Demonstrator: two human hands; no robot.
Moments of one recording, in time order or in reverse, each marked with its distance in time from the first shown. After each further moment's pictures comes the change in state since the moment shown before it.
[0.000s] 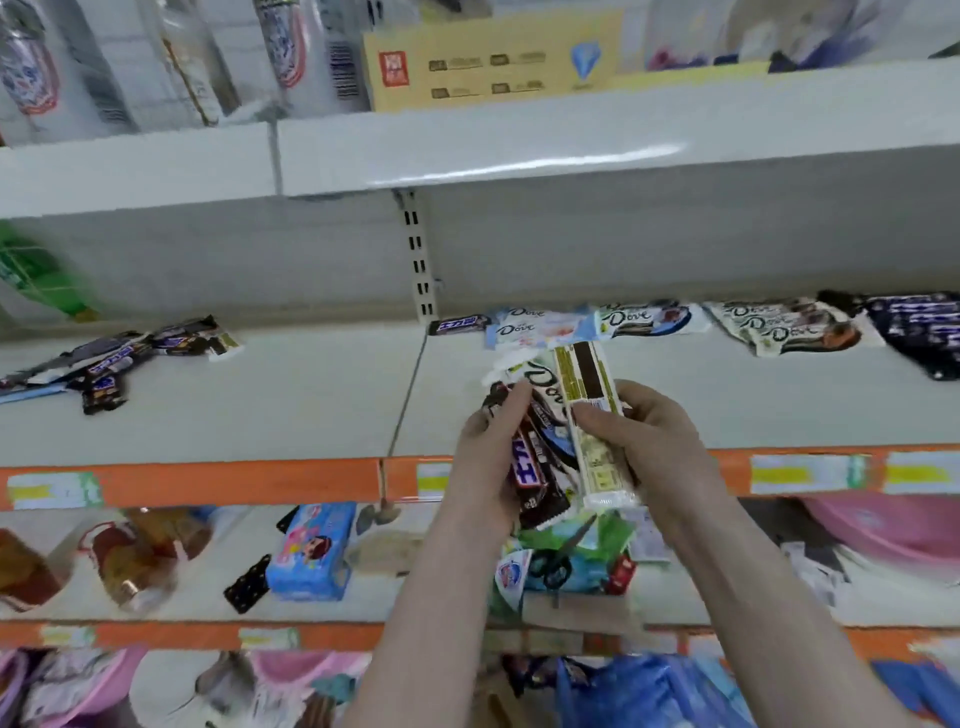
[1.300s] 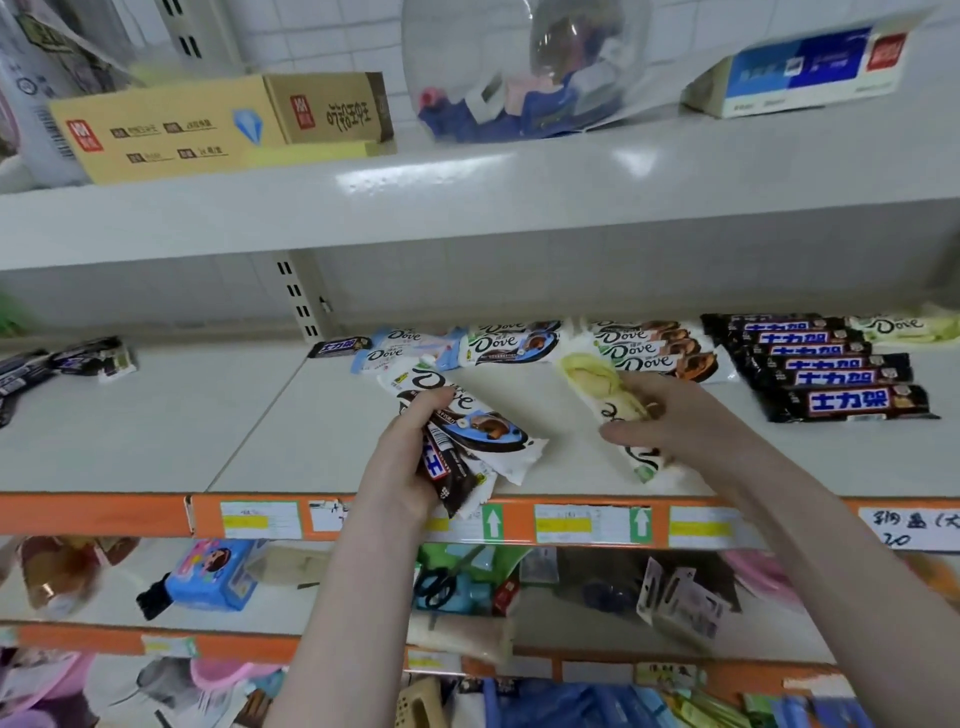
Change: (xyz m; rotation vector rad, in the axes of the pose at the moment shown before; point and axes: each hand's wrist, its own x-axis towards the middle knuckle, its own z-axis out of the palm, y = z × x) left_hand 0.026 -0.038 0.140 -0.002 0.111 0.001; right_hand 0.080 -0.056 -0.227 -0.614 -0.227 0.061
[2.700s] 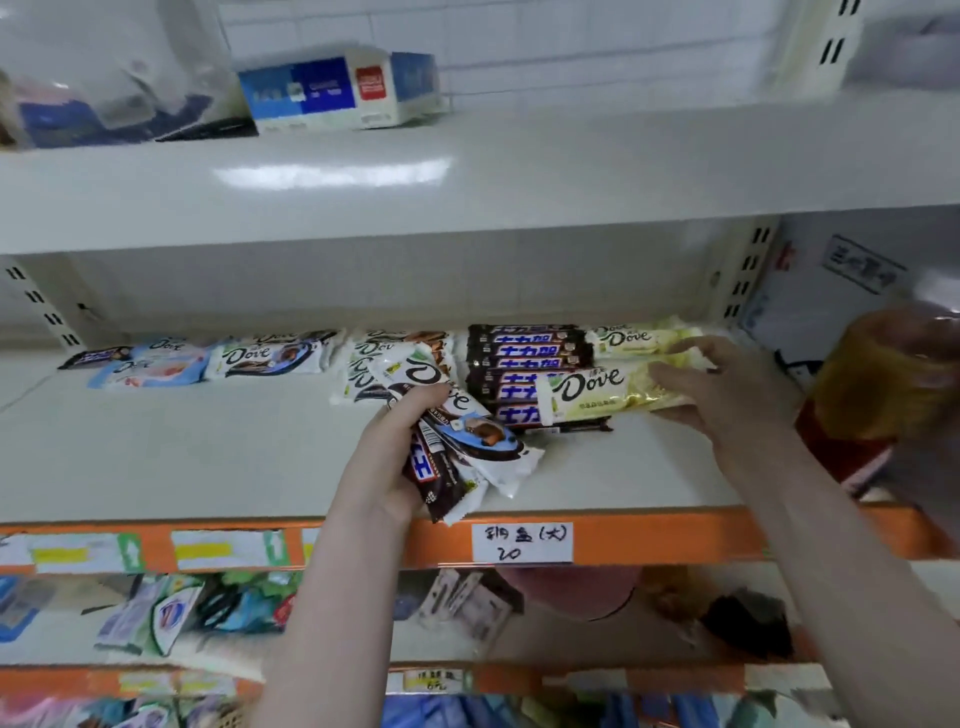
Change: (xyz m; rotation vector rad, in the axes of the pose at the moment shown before) left_hand 0.002 -0.141 0.242 0.081 -0.084 -0.033; right_hand -0.025 0.133 -0.268 0.523 0.449 -0.021
